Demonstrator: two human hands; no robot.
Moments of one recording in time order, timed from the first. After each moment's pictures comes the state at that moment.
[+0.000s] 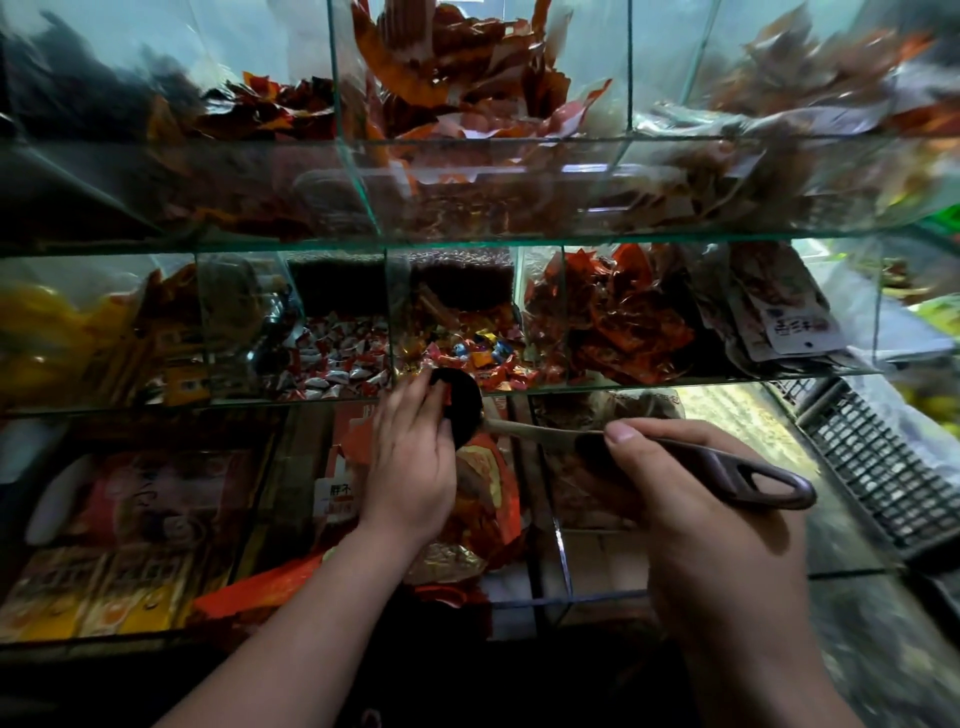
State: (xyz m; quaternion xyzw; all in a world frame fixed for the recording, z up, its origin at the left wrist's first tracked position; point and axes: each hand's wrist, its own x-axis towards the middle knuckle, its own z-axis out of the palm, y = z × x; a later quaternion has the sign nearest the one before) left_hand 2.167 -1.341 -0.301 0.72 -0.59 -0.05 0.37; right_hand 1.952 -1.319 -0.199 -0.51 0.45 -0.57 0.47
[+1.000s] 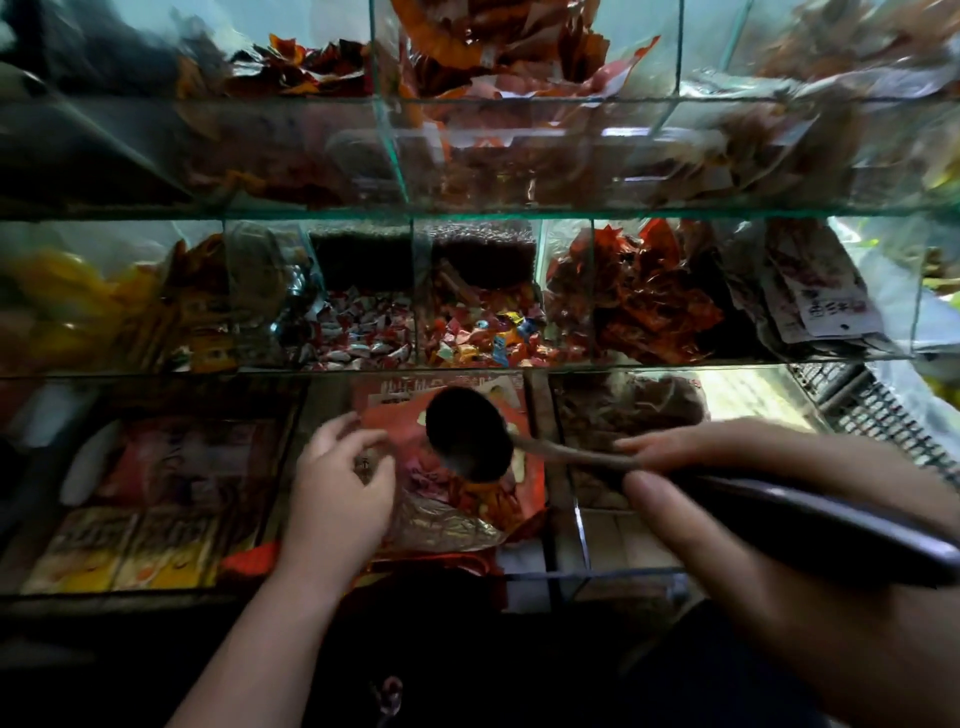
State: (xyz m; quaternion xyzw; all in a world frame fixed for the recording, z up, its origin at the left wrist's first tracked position) left_hand 2.215 -1.269 -0.301 0.81 -0.43 -0.12 0.37; right_hand 1.933 -1.304 -0.150 -0.88 0.32 -0.21 0.26
